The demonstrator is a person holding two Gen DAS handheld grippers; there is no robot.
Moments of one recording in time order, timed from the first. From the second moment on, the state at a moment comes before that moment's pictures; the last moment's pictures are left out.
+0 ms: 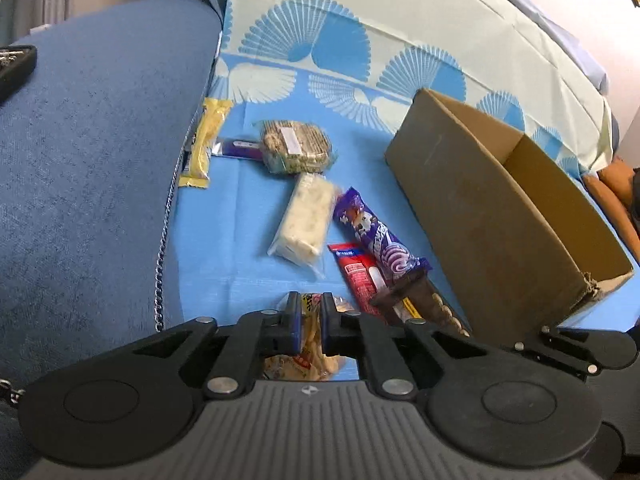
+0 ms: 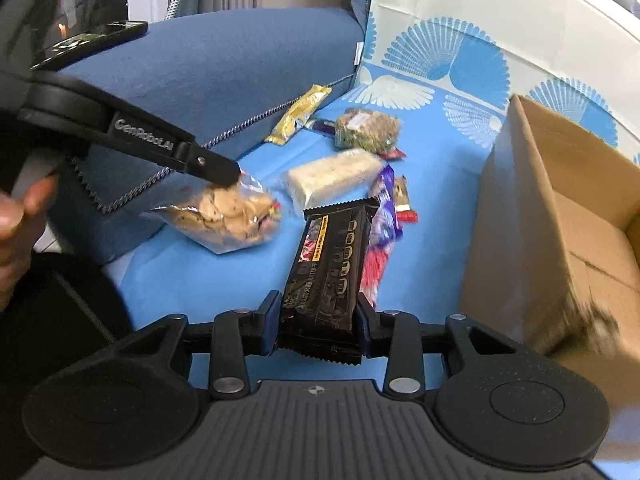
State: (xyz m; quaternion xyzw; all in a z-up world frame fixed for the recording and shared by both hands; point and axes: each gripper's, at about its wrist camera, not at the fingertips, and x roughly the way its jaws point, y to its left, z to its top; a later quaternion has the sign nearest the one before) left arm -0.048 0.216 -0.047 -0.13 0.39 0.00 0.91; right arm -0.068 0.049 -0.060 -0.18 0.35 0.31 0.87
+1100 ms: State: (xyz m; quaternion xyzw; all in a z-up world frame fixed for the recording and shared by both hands) left arm -0.004 0.195 -0.083 -0.02 0.49 0.03 0.87; right arm -0.053 0.041 -0.090 -0.17 0.40 0.31 0.85
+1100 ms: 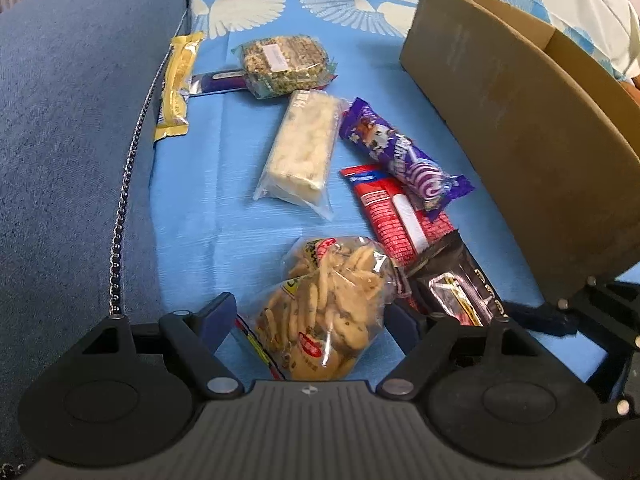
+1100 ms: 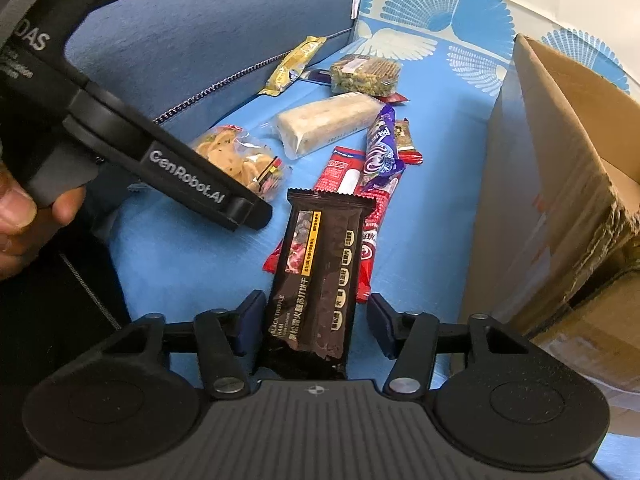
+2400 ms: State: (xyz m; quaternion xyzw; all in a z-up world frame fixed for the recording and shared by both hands) left arm -0.050 0.223 -0.040 -0.11 0.33 0.05 0.94; right arm -0.077 0.004 -0.009 -0.07 0.29 0.31 0.90
